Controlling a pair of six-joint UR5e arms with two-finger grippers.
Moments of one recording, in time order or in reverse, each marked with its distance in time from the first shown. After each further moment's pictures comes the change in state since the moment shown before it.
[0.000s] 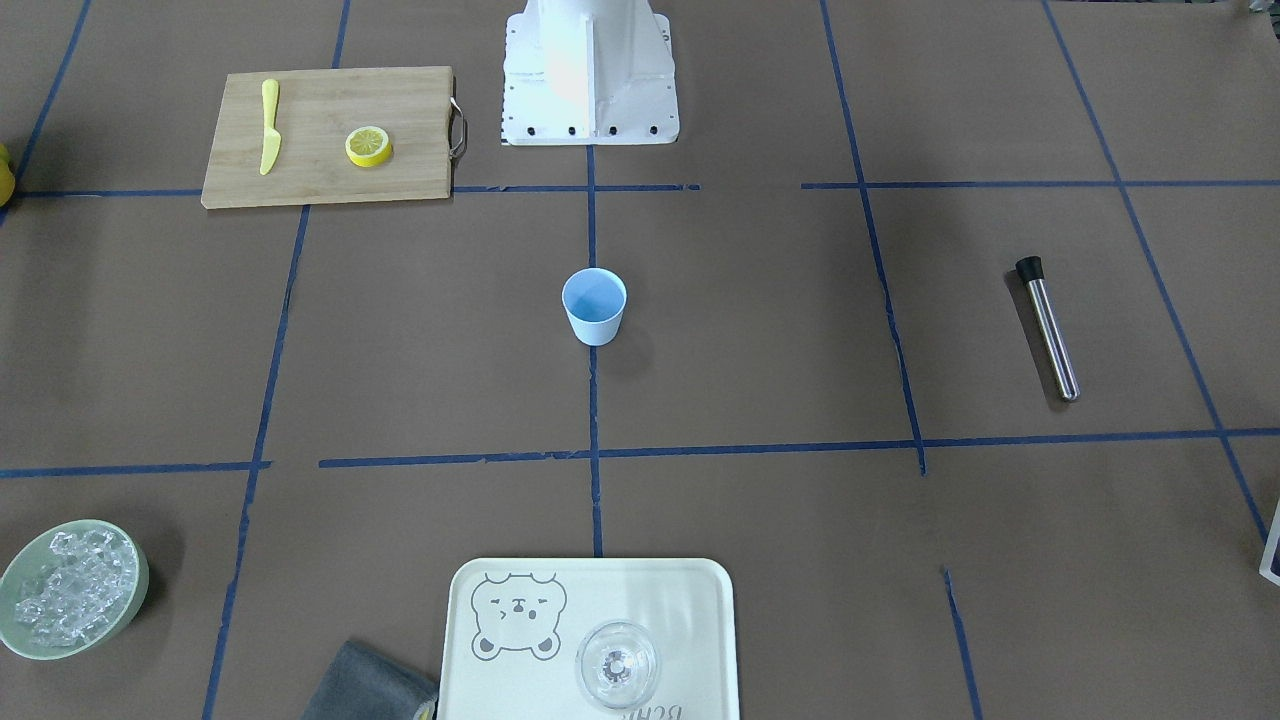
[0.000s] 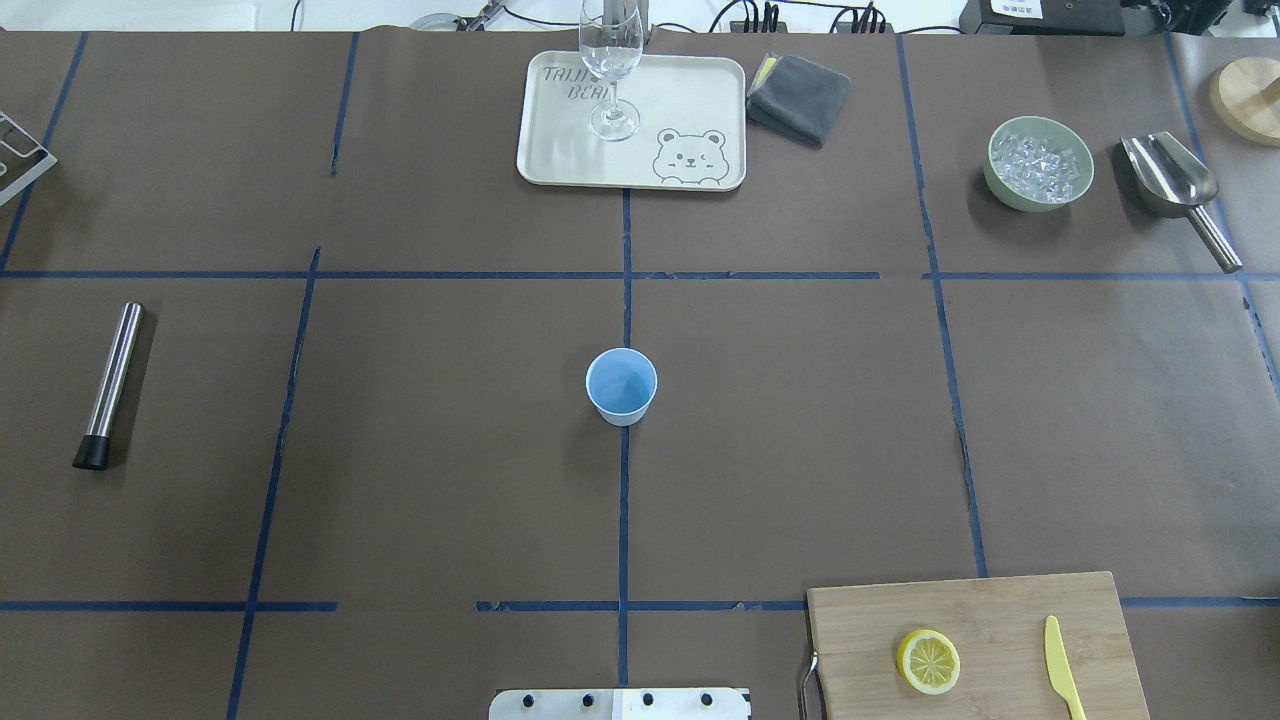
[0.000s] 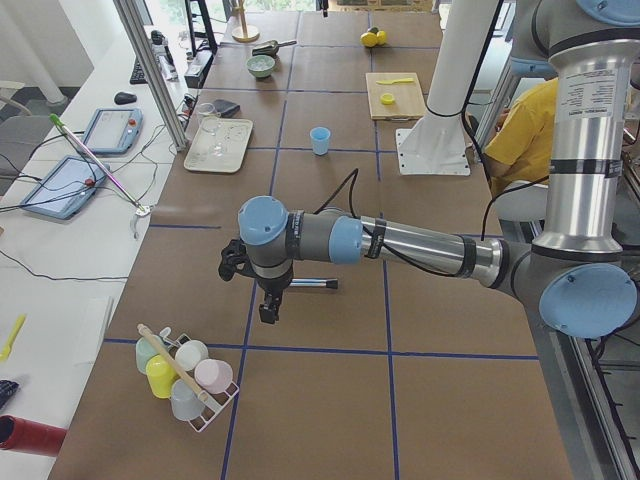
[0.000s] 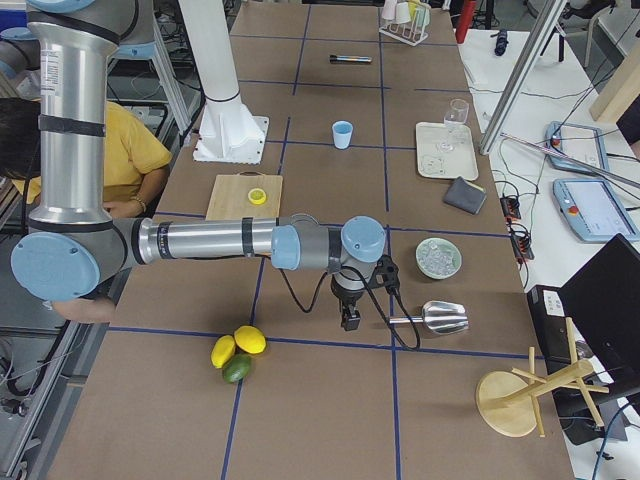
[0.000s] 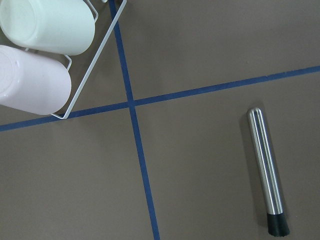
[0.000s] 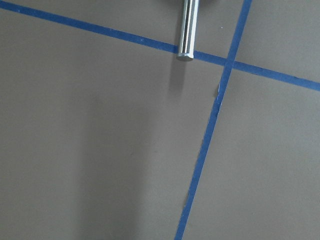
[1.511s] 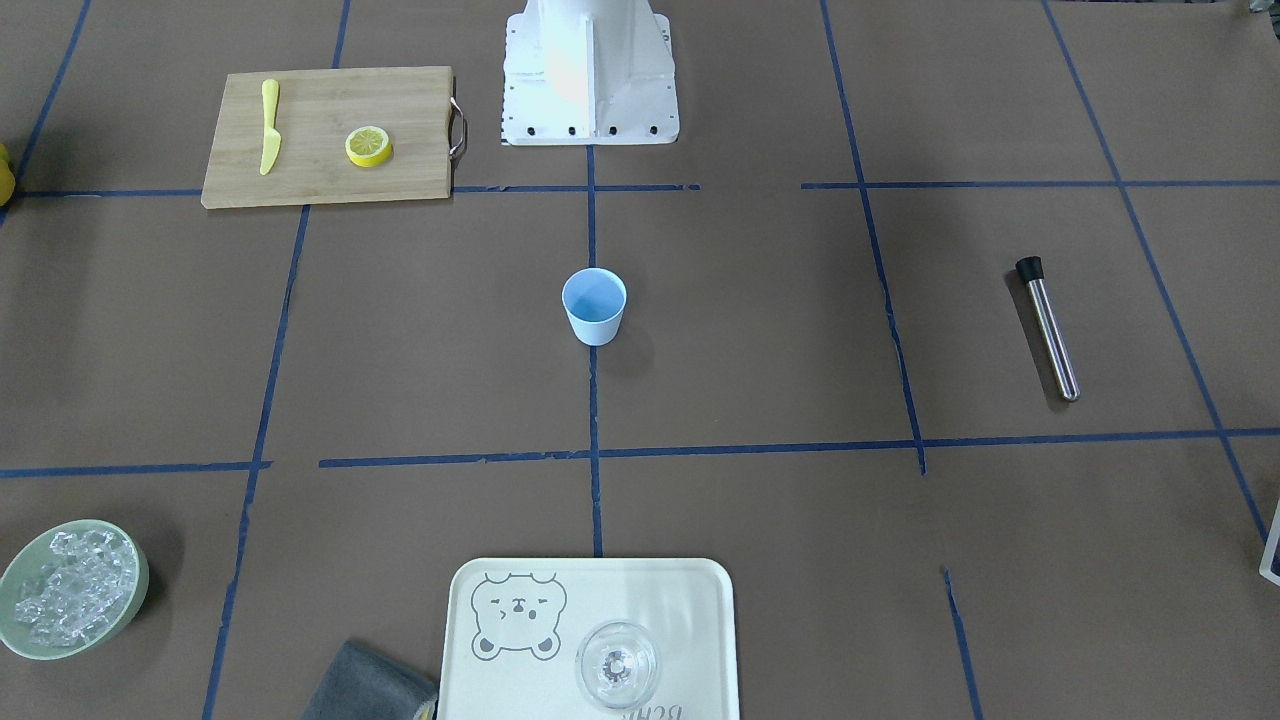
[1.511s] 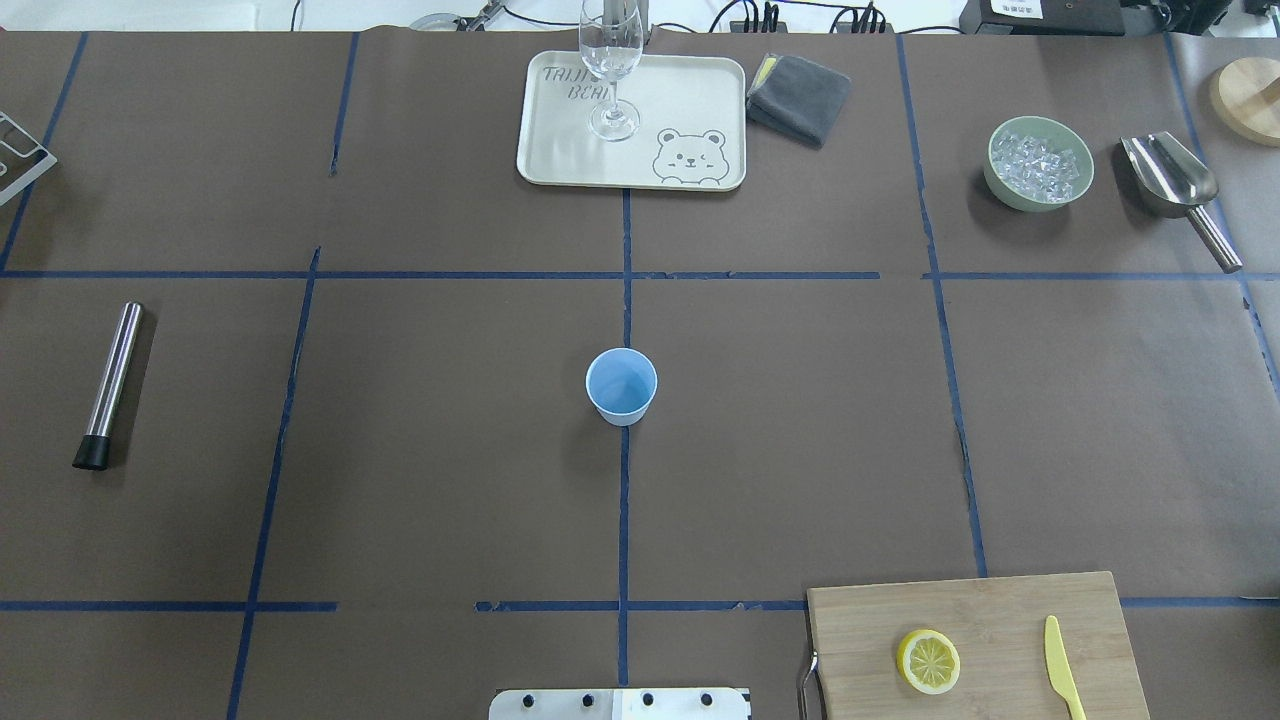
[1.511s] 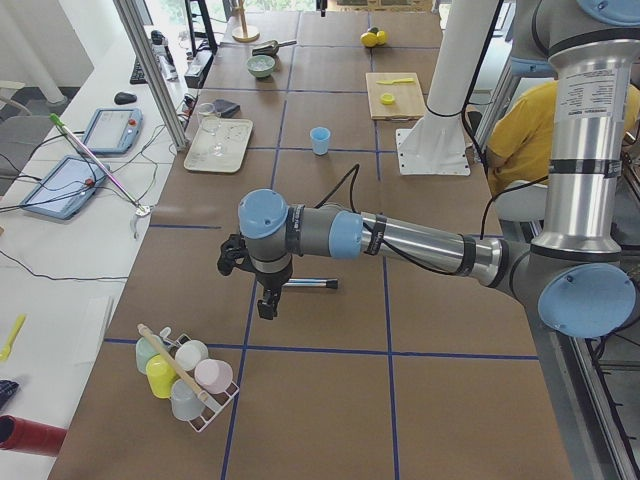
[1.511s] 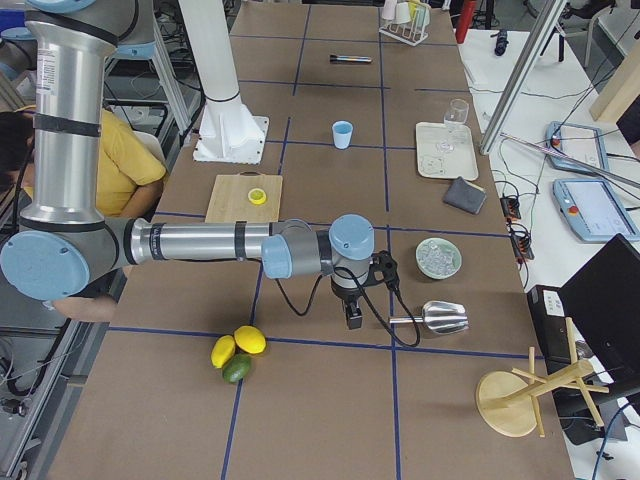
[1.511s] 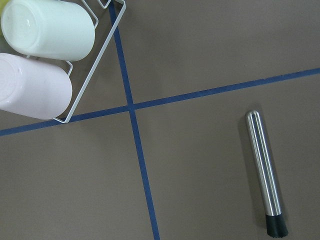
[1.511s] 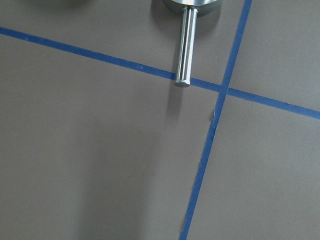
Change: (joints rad) left arm -0.001 -0.004 -0.020 0.012 0.007 0.004; right arm -0.001 -0.044 -0.002 0.206 -0.003 0.105
